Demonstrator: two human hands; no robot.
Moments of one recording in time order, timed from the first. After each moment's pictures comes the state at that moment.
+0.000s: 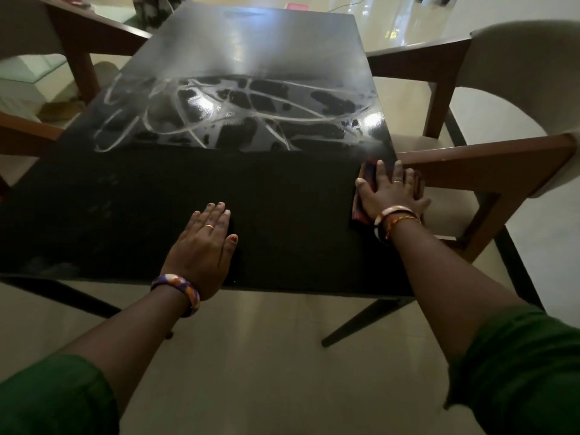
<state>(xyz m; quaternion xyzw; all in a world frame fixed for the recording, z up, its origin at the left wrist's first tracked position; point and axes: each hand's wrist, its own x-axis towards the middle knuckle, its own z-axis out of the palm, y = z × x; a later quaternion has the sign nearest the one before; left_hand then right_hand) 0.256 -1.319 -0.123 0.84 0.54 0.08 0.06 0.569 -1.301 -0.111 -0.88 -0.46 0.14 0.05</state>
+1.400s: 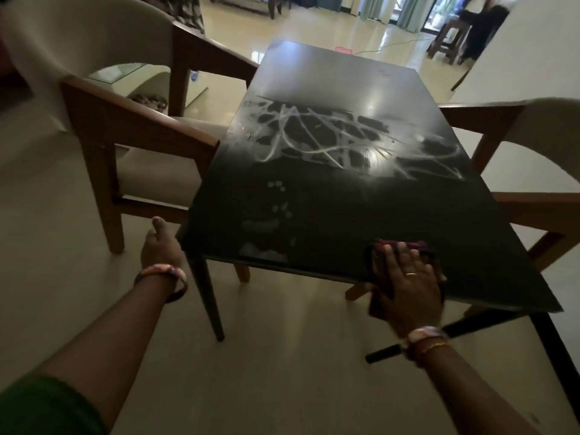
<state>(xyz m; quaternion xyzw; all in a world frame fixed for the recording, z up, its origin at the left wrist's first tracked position) -0.046 -1.264 -0.118 0.26 0.77 0.38 0.44 0.294 -1.396 -0.143 -0.79 -0.61 -0.05 0.04</state>
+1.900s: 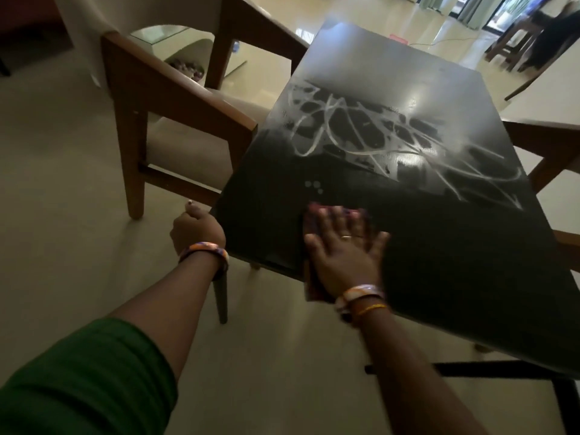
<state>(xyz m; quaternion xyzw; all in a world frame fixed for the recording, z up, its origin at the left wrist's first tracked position) -0.023 -1.238 -0.125 0.19 0.82 0.42 0.34 0.174 -1.284 -0.118 -0.74 -0.67 0.10 0.02</state>
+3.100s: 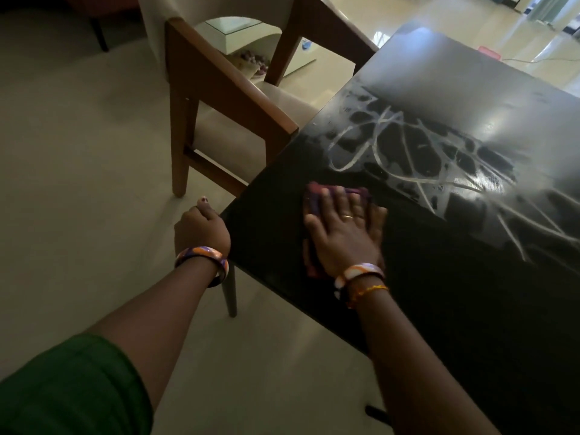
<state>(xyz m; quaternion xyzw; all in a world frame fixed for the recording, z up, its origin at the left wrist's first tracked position) -0.021 -1.231 -0.133 0.23 0.86 0.38 0.24 0.167 -1.198 -0.117 -0.64 -0.76 0.10 0.00</state>
